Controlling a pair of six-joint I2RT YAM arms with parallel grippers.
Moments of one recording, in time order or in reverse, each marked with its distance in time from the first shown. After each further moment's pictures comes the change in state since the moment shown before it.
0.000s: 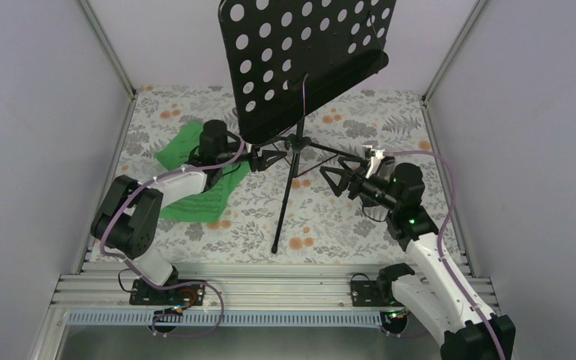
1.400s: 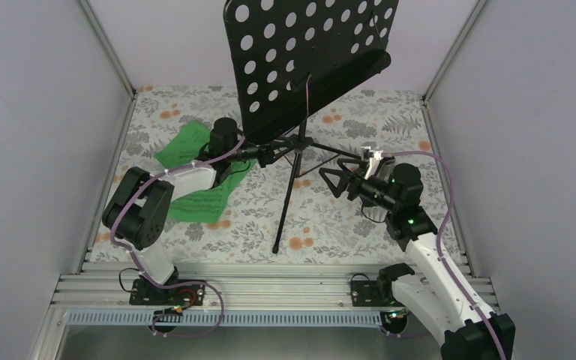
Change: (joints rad) left arm -0.045 0.098 0.088 0.030 -0.023 -0.268; right arm 0.005 0.003 -0.011 -0.002 0.000 0.000
